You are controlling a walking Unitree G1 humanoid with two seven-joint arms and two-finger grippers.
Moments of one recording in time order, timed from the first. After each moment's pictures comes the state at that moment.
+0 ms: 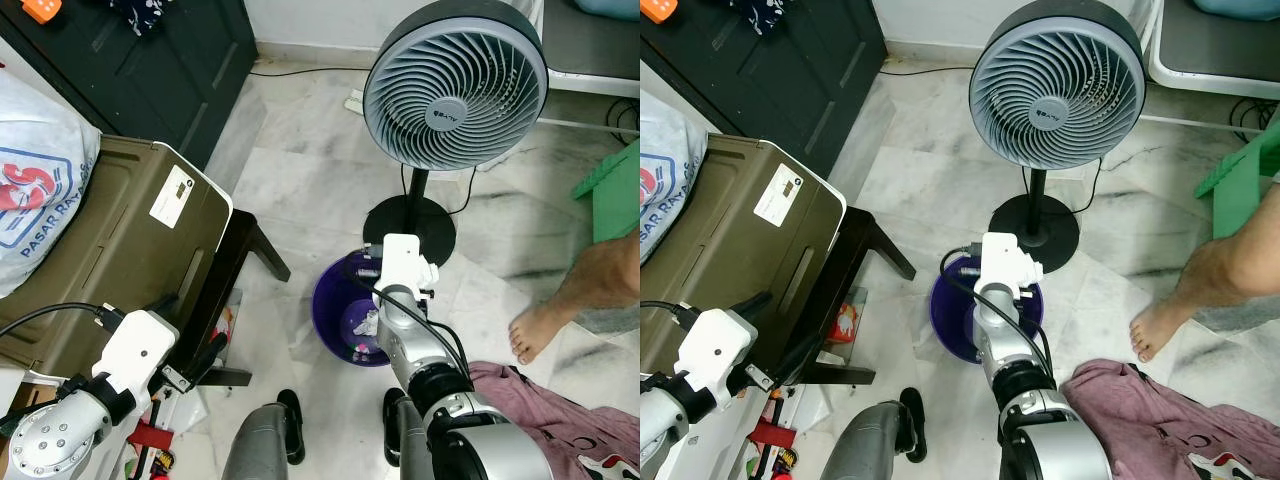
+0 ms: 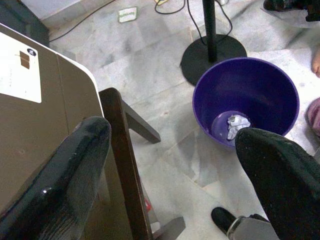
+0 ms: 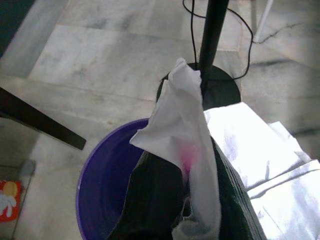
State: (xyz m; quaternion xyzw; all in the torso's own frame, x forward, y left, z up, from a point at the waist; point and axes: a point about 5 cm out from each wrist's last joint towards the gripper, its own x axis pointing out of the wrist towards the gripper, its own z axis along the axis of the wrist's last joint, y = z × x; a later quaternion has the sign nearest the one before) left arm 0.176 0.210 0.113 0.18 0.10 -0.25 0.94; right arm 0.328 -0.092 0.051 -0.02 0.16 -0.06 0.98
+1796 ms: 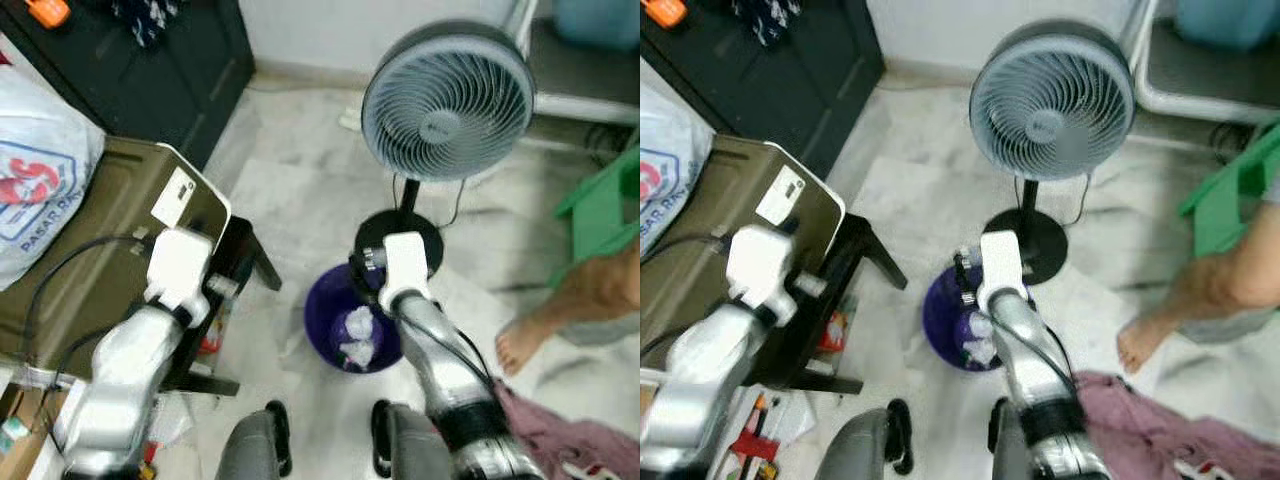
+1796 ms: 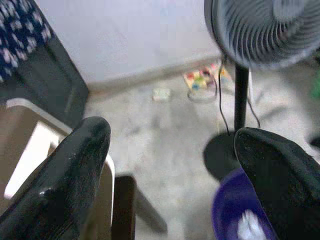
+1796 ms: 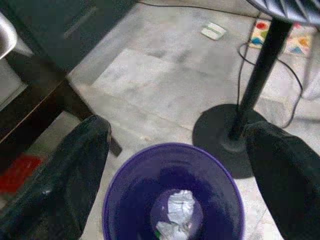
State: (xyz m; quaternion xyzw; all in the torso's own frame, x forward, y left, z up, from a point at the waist) left arm 0.262 0.160 0.139 0.10 -0.03 -0.18 0.98; right arm 0.298 -0.107 0.071 -0.04 0.13 0.11 0.98
